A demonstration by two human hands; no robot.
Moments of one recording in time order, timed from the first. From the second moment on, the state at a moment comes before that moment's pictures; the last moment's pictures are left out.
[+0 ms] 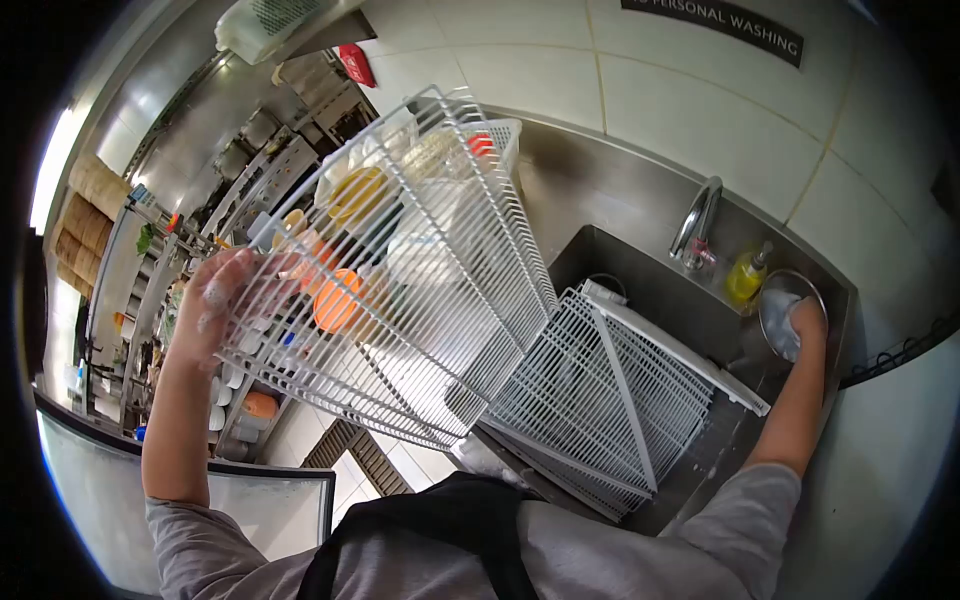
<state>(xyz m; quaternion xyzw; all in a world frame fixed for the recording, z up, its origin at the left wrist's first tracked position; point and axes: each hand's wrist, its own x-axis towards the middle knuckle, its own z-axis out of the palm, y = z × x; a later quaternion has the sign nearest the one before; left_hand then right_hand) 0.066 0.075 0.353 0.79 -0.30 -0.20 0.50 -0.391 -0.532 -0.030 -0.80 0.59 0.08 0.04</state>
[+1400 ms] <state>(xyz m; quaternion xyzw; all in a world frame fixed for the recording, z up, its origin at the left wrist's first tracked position) 0.072 0.125 0.268 0.75 -0.57 -0.15 0.30 -0.004 -0.116 0.263 -0.51 0.18 -0.76 0.36</state>
